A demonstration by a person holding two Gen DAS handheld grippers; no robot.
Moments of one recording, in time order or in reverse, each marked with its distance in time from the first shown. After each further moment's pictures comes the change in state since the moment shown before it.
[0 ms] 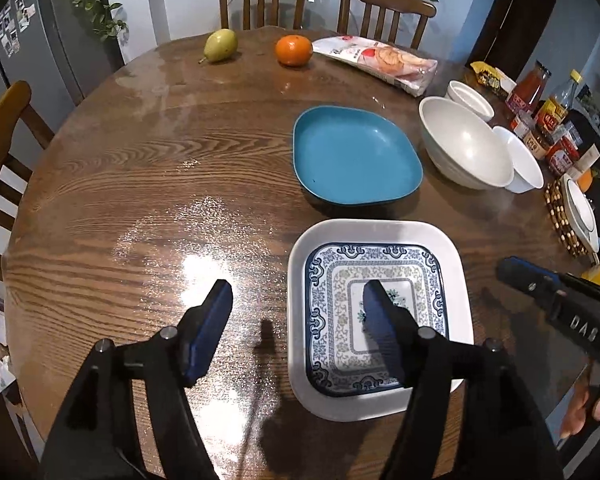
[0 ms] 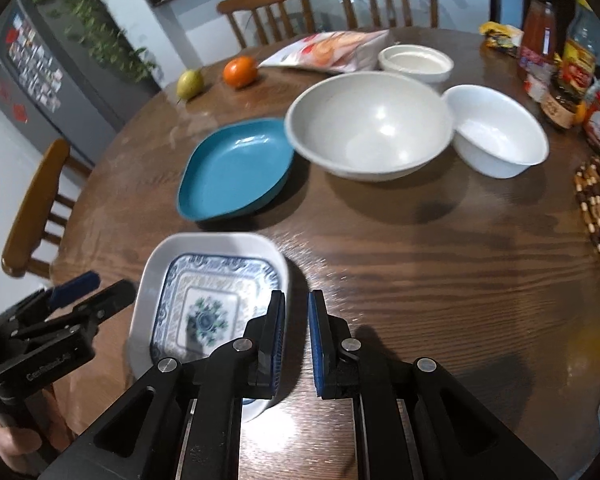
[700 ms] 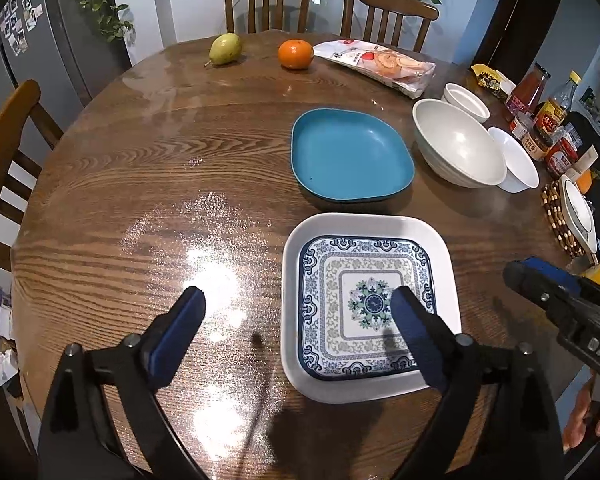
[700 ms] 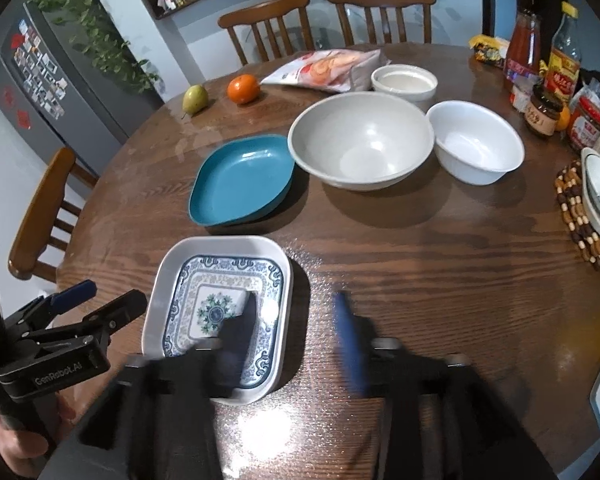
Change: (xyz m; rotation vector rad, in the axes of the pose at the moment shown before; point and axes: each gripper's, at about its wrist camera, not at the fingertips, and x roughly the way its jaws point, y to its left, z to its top) left arm -0.013 -0.010 -0.004 -0.007 -0.005 0.022; right arm -0.029 0.009 -0.009 -0.004 -0.061 -0.017
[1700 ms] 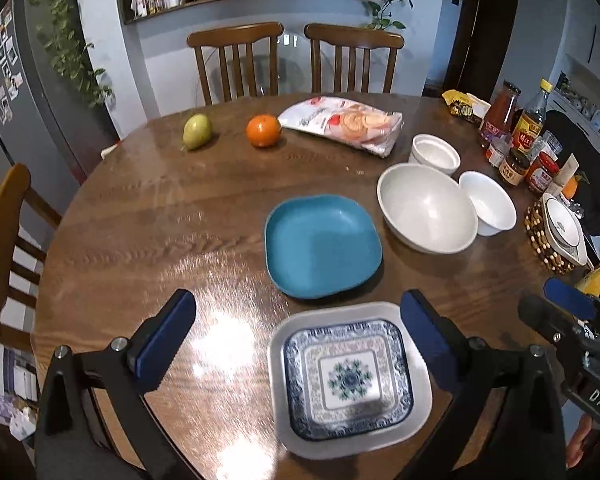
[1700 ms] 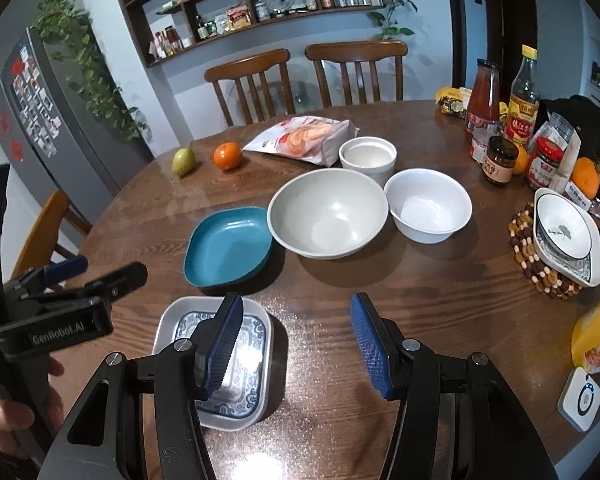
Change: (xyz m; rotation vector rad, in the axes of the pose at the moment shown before) left arm -0.028 -0.025 0.061 0.135 -0.158 -0.003; right arm -0.046 0.000 0.016 0.019 -0.180 -0.073
